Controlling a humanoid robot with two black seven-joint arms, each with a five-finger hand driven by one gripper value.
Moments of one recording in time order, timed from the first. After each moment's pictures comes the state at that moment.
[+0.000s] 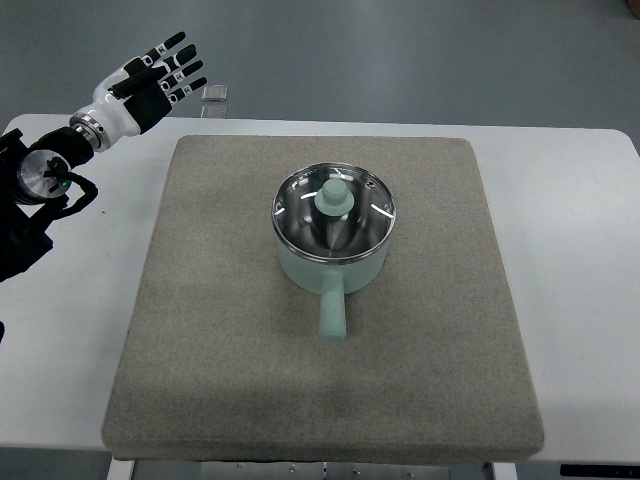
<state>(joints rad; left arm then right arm) -0.96 0.34 -0.64 -0.45 -0.10 -0.48 -0.04 0.04 0.00 -0.05 0.17 0.03 -0.07 0.10</state>
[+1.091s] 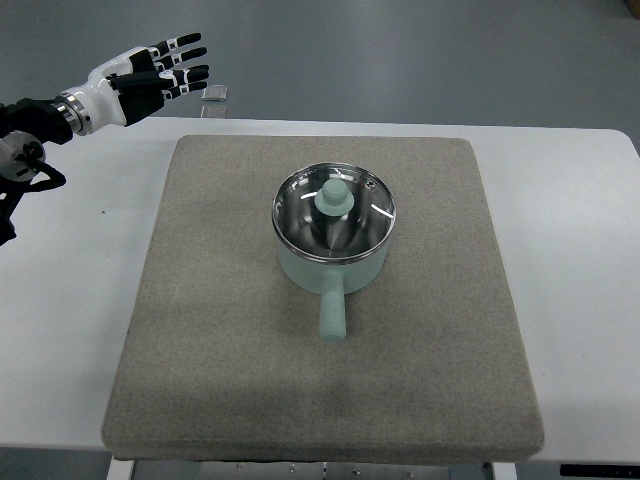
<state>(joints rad) -1.05 0.45 -0.60 -0.49 0.30 -0.59 -0.05 0.04 0.00 -0.05 0.17 0.03 -0.06 0.10</state>
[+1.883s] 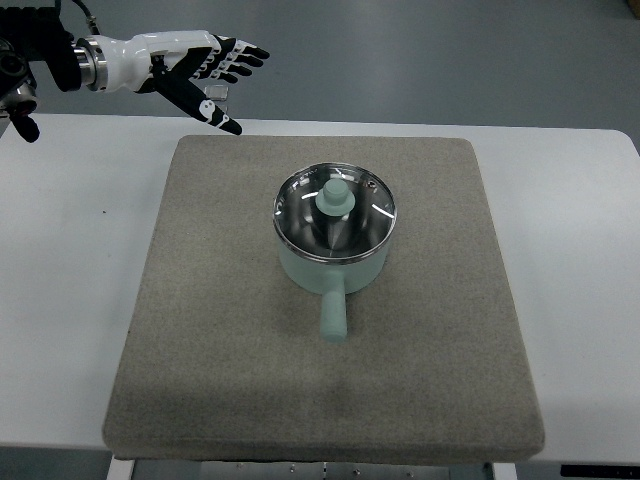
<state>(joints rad) -1.14 0.57 -0.60 -0.98 1.09 -0.60 -0.05 0.04 0.00 -0.05 0.17 0.03 -0.07 0.10</state>
